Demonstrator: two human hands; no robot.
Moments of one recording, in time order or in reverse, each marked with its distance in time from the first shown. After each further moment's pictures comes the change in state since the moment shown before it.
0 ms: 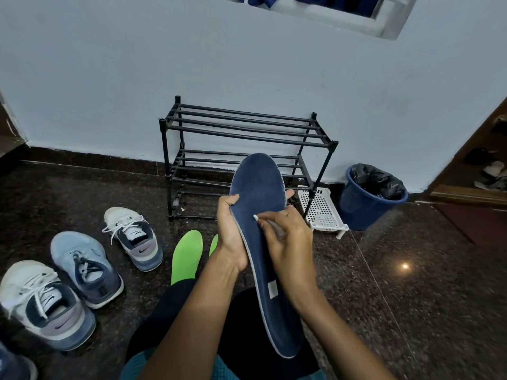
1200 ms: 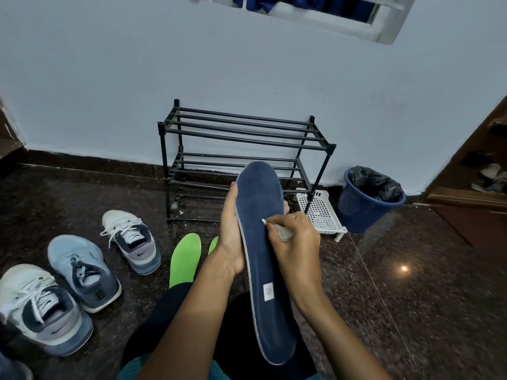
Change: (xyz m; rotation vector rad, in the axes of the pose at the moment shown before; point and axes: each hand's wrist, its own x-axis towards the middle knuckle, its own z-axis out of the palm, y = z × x) left_hand -0.007 0.009 0.017 0.050 0.089 -0.056; right_hand 0.002 0.001 -0.011 -0.026 -0.003 0.123
